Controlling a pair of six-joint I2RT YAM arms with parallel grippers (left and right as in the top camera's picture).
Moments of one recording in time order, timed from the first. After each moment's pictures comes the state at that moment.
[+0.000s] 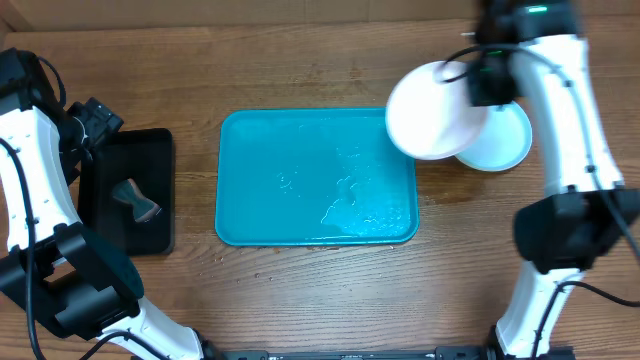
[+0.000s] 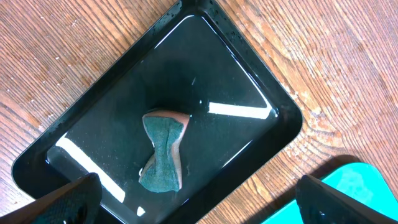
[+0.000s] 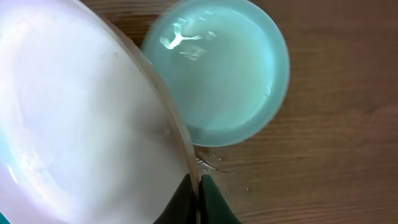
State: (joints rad) left arm 0.48 1.90 1.79 -1.18 0.00 -0.47; right arm 0.00 2.11 2.25 -1.56 0.07 0.05
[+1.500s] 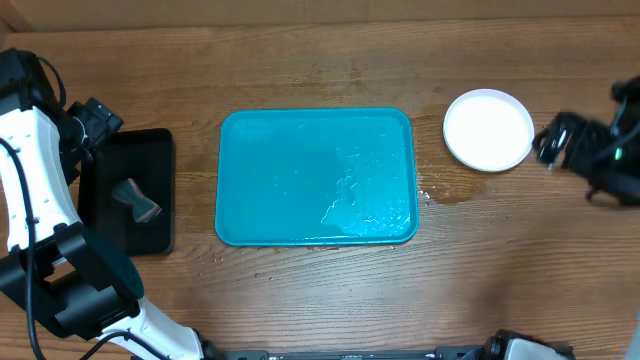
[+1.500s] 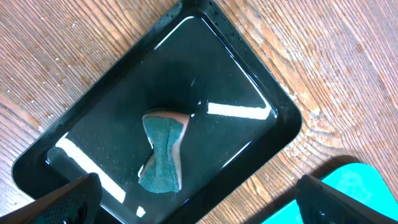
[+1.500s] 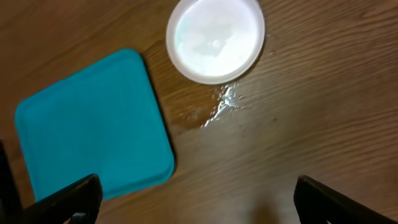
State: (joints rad) left arm 0.48 1.90 1.79 -1.18 0.00 -0.47; right arm -0.27 1.33 1.74 -1.54 -0.23 0.16
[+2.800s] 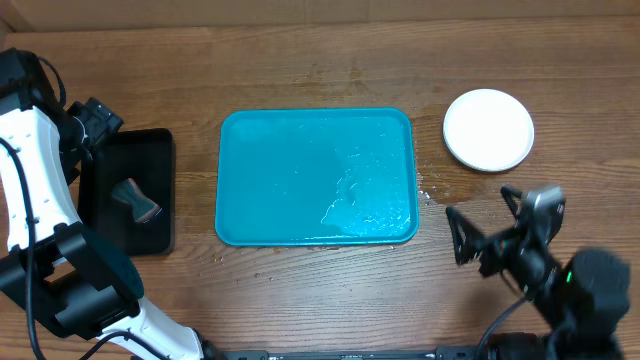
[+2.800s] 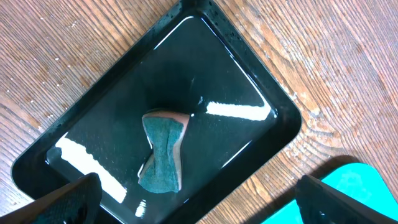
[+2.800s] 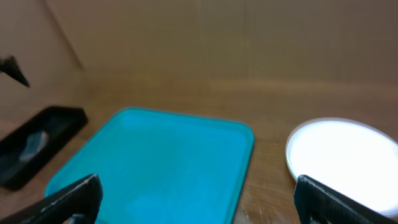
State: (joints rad) left arm 0.48 1.90 1.79 -1.18 0.00 -0.47; right arm 0.01 0.35 0.57 -0.48 -0.43 0.07
